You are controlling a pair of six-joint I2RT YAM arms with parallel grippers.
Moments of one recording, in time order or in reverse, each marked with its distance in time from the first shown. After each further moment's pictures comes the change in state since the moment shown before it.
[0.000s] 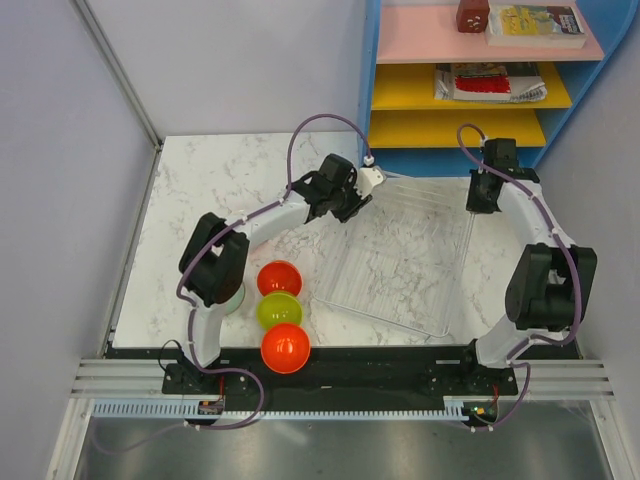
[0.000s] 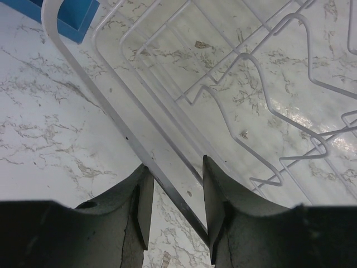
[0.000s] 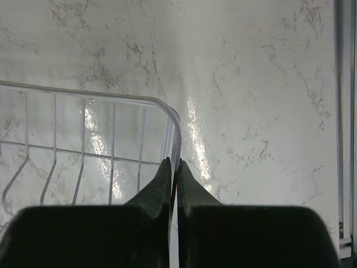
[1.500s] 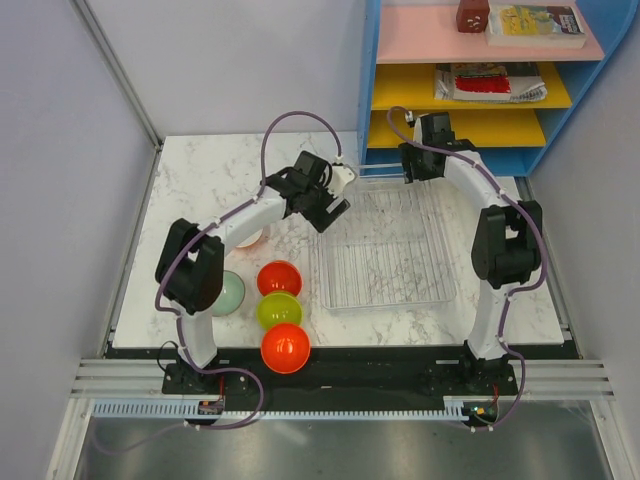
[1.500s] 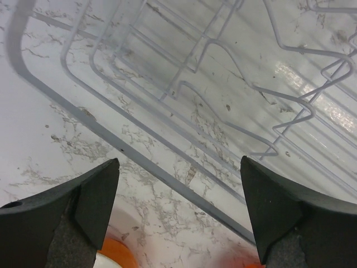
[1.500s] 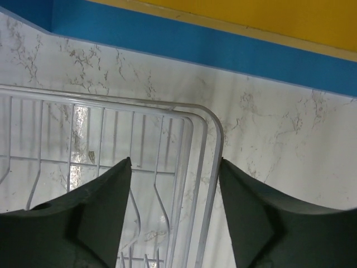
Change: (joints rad) left arm 0.091 -0.151 -0.099 -0.201 -0.103 -0.026; right arm 0.250 0.385 0.393 0.108 -0.058 -0.167
